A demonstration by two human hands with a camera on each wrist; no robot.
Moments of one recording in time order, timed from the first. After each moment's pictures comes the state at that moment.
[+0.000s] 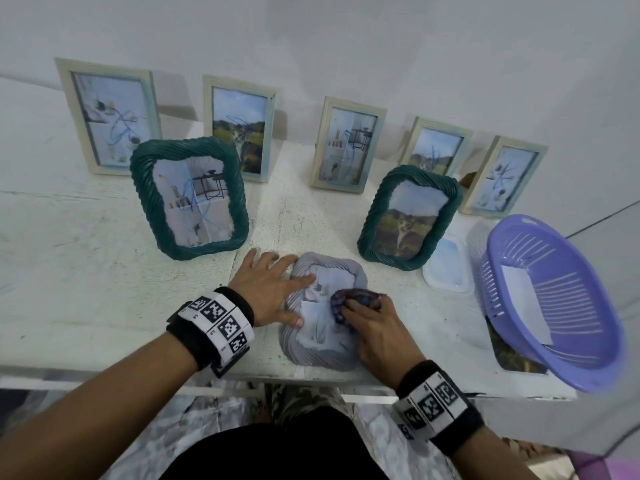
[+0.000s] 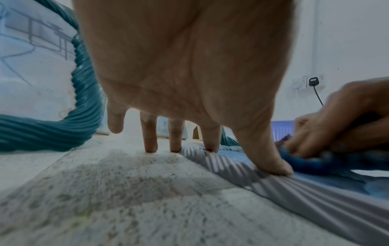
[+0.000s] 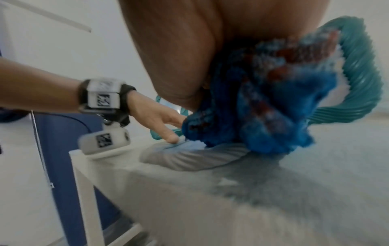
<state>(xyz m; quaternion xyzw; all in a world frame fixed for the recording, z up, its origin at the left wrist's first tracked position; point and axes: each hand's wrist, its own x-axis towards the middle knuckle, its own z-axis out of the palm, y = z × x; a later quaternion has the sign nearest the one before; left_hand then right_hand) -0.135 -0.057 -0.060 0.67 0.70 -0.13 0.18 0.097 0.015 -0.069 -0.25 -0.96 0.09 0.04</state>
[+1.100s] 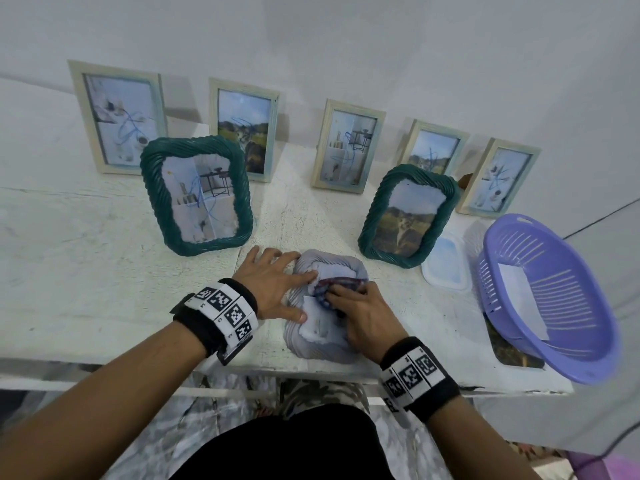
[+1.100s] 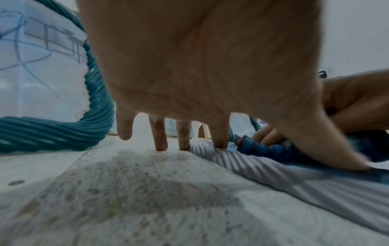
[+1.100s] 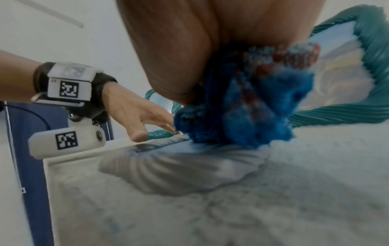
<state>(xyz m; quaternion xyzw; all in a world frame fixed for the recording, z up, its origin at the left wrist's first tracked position) -0.139 -0.060 -0.061 0.67 0.70 -0.10 0.20 0.073 0.017 -0.065 -0.25 -0.95 0.16 0.00</state>
